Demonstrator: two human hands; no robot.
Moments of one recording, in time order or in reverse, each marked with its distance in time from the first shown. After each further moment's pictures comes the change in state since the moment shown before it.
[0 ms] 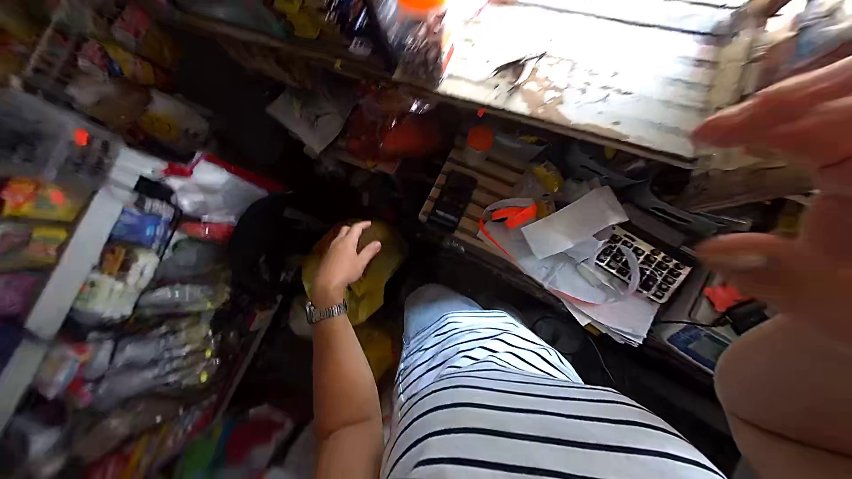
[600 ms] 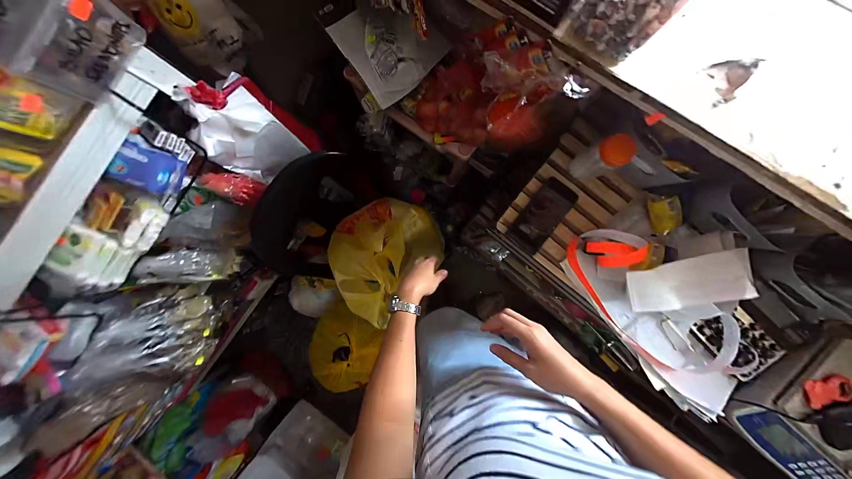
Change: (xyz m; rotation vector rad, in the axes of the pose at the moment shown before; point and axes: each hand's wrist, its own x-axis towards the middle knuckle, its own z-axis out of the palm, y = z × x) left_hand 0.083 -0.125 0.106 -0.152 -0.412 -0.178; right_hand -0.095 0.039 0.302 0.413 -0.781 0.663
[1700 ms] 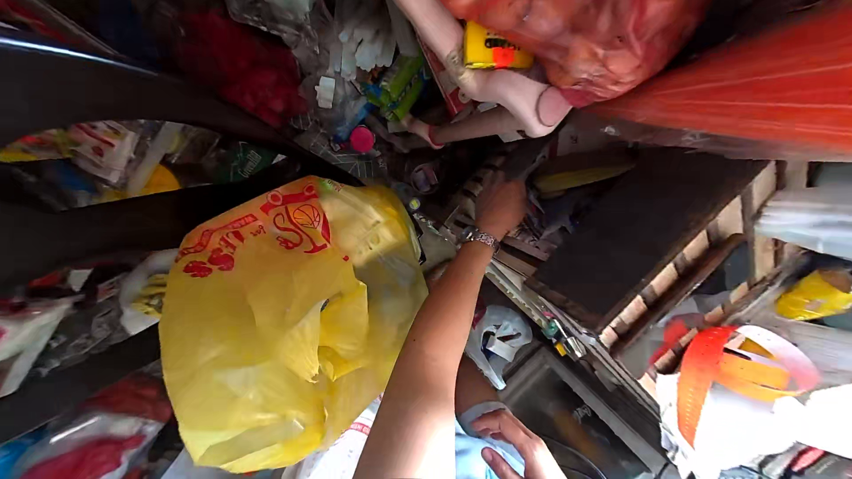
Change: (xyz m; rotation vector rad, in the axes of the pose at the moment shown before) left_hand 0.351 0.060 0.064 -0.196 -0.055 0.330; right_hand 0.068 0.084 0.065 0.247 -0.012 0.708
